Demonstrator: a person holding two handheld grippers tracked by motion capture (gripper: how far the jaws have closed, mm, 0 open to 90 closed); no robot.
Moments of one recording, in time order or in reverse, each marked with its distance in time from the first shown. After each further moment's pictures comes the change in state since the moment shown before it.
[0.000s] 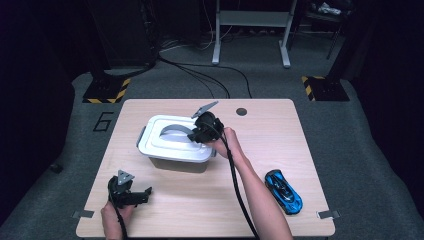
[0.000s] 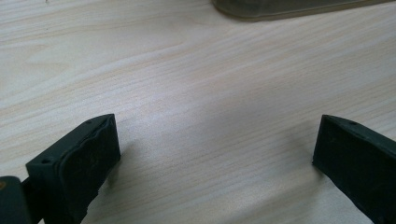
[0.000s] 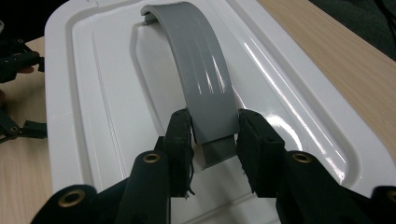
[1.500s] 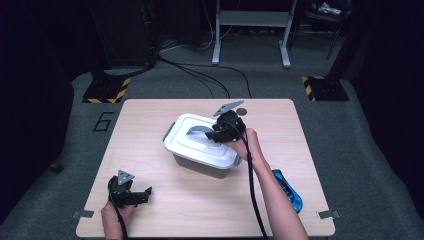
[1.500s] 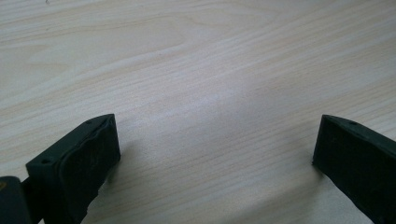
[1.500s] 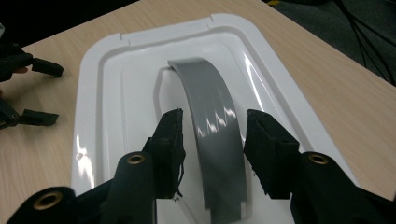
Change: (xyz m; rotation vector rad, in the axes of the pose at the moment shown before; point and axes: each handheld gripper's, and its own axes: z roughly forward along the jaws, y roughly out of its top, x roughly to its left) left arm 0.000 0.000 0.000 0.001 0.001 0.004; right arm -0.017 -0.023 -0.053 -0.058 -0.059 0.028
